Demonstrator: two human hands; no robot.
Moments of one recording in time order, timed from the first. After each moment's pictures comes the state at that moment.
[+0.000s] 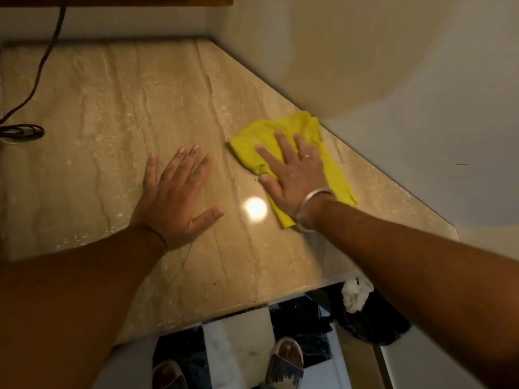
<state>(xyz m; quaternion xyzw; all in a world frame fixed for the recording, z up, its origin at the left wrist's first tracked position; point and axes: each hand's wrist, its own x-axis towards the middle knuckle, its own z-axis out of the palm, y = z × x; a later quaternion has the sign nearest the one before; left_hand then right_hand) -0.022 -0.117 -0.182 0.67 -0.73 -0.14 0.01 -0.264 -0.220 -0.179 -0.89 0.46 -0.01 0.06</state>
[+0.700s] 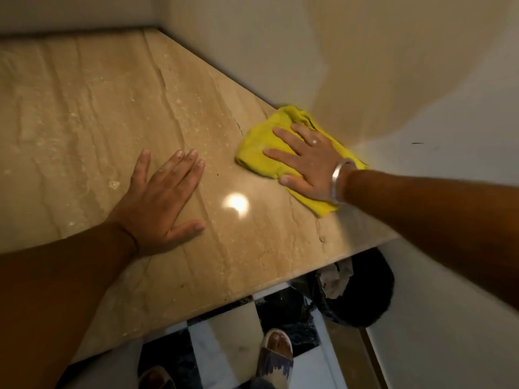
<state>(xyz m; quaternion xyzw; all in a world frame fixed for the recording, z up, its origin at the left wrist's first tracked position) -0.048 -0.132 -0.179 0.54 -0.84 -0.10 -0.04 -0.369 -0.275 -0.160 -0.94 0.33 0.09 0.01</state>
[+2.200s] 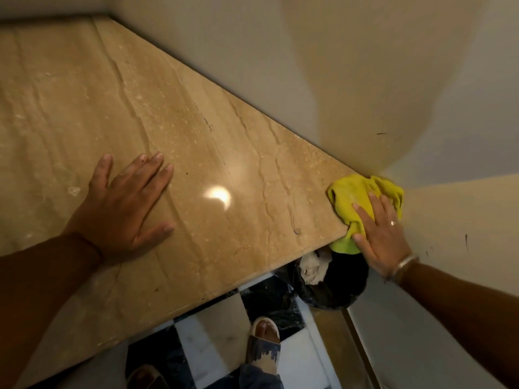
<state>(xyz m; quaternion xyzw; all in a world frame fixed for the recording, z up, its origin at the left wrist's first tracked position) -0.045 -0.132 -0.177 0.54 -0.83 -0.11 -0.02 -0.556 -0.130 -0.176 -0.81 0.57 0.09 0.04</state>
